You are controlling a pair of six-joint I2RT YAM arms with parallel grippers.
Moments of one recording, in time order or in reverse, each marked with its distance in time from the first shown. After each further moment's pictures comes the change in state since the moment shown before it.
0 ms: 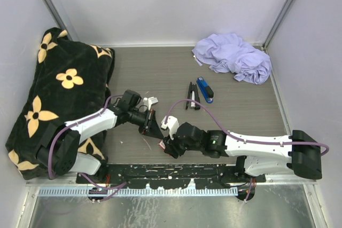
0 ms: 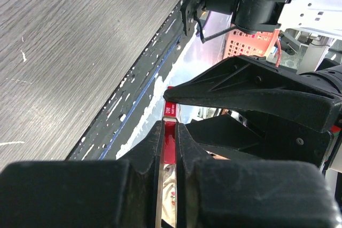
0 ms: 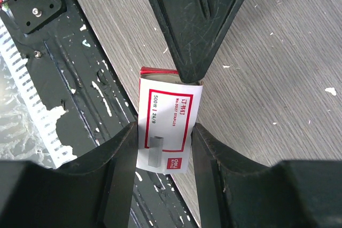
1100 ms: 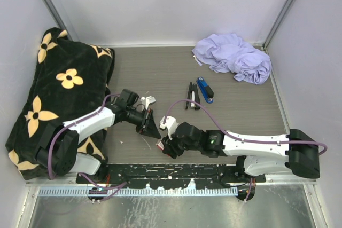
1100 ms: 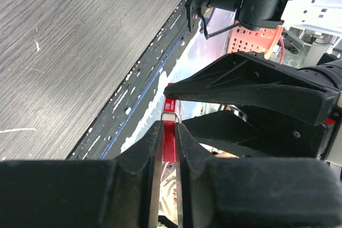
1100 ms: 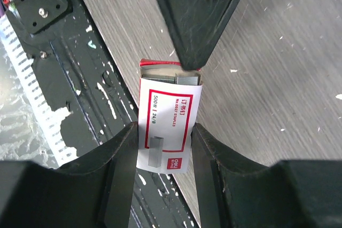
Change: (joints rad) left arm 0.045 -0.005 0.026 -0.113 0.016 0.088; right arm -0.006 0.024 0.000 0.034 -0.030 -0.001
